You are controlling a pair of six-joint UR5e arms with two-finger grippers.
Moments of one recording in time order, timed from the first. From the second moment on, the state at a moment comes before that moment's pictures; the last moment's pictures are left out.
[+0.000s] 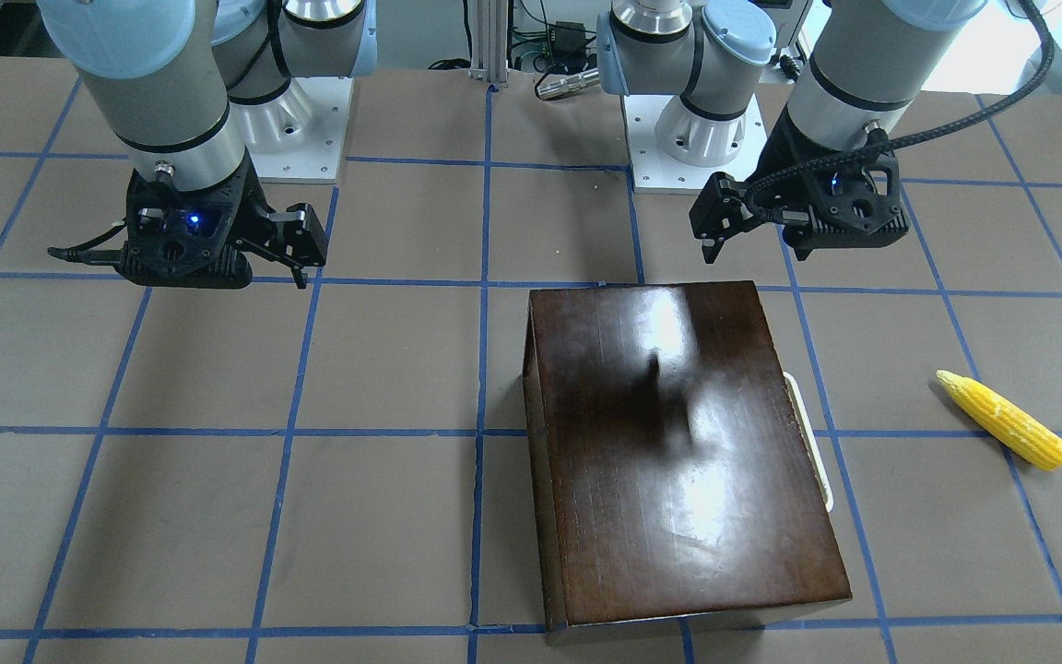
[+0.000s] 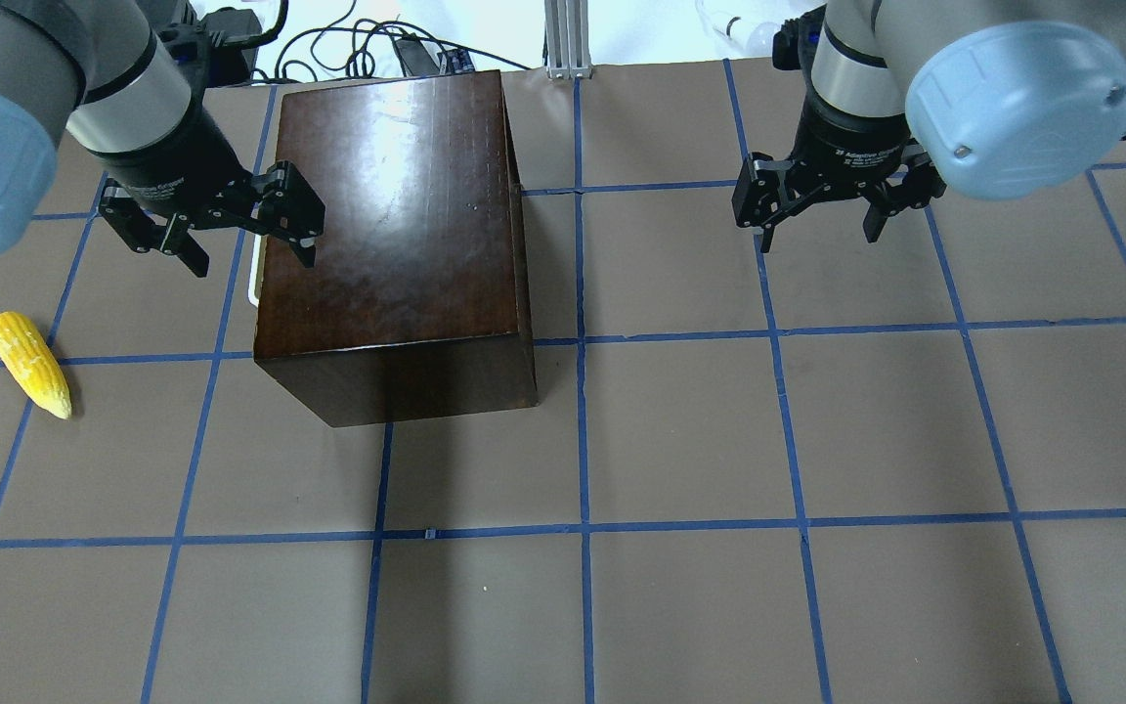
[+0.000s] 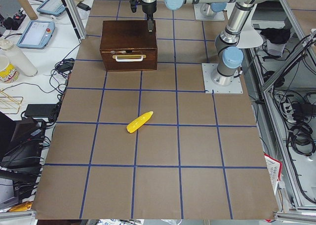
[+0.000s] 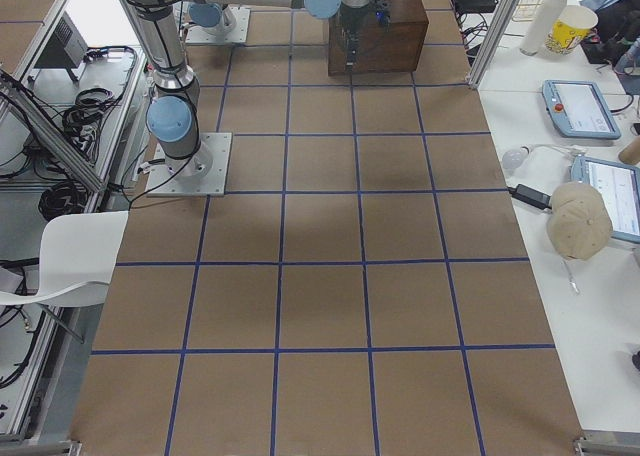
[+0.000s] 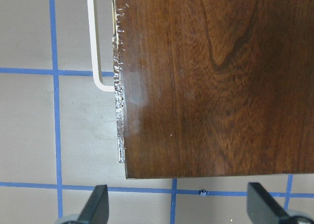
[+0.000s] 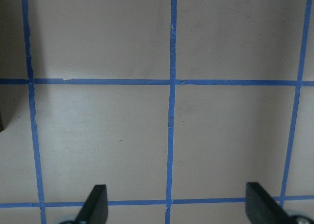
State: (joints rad) left arm -1.52 -1.57 -1.62 -1.55 1.58 -0.01; right arm 1.65 -1.48 1.58 -1.63 -1.63 0.06
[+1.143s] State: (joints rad) left arm -1.46 -1.59 -1.59 -1.55 1.59 -0.01; right arm 1.65 -1.48 1.58 -1.63 -1.63 0.06
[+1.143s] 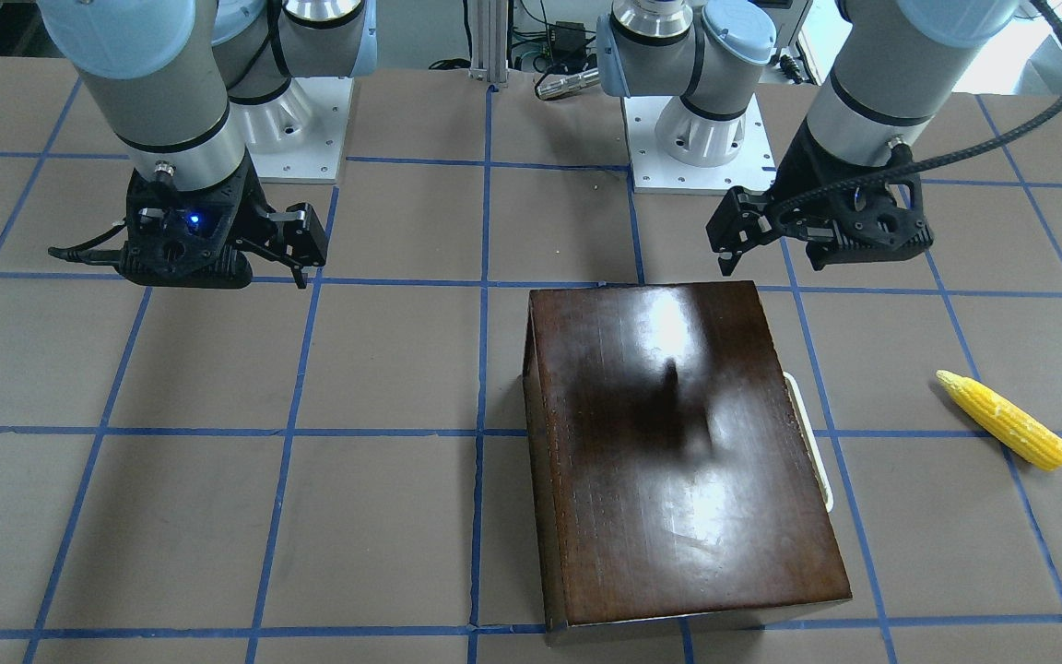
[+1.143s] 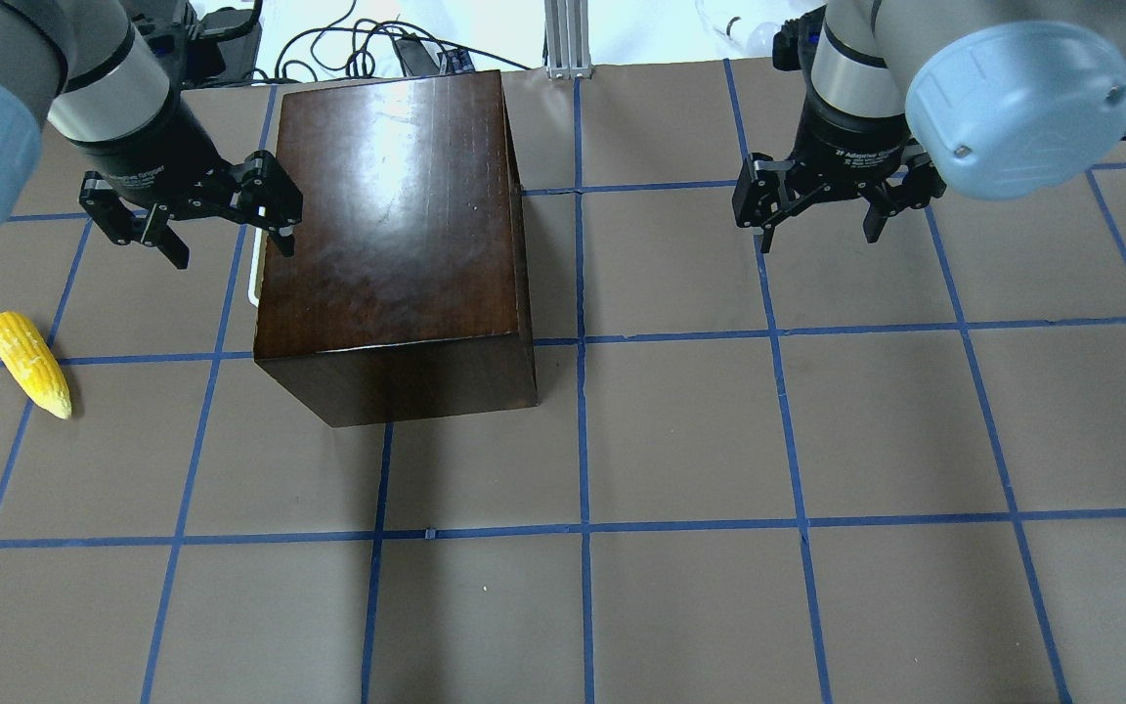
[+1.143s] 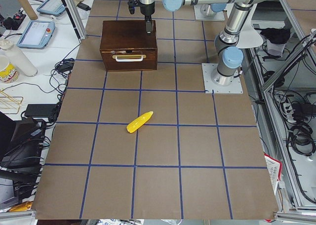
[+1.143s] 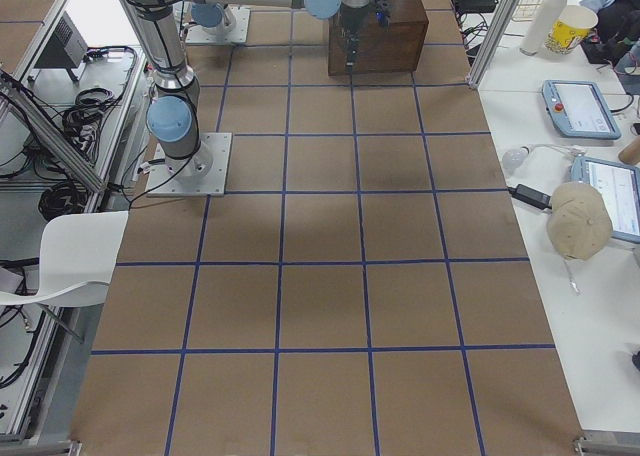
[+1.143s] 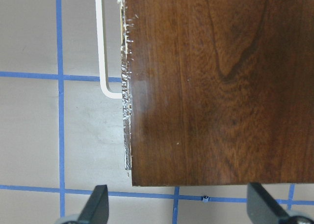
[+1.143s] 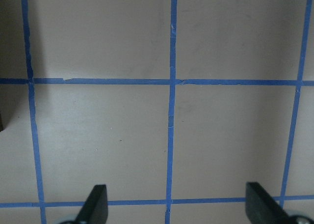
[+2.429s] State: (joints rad) left arm -1.19 -1.76 -1.51 -1.41 1.55 0.31; right arm 1.65 -1.48 1.58 -1.63 -1.63 0.06
